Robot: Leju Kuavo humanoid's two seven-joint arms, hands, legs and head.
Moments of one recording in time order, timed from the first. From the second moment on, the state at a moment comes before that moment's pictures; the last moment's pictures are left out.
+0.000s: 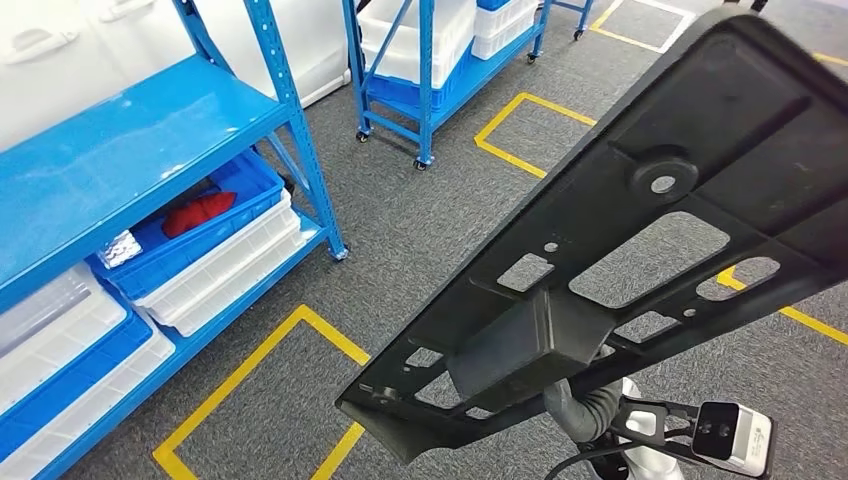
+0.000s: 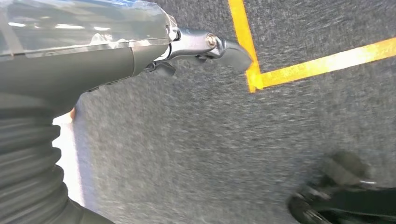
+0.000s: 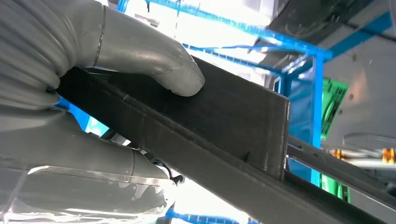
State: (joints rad) left arm -0.08 0.28 -0.69 -0.12 -0.20 0.05 -0.38; right arm 0.00 -0.07 0.16 -1.91 -0.16 0.66 -0.70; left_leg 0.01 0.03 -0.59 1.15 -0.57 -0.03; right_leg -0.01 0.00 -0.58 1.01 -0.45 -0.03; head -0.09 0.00
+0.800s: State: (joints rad) left arm -0.08 0.30 -0.74 -0.12 -0.21 0.06 -0.39; right arm 0.03 -0.05 0.10 -1.90 -0.11 0.69 -0.70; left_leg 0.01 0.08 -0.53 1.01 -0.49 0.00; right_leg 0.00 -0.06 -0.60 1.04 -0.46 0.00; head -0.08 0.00
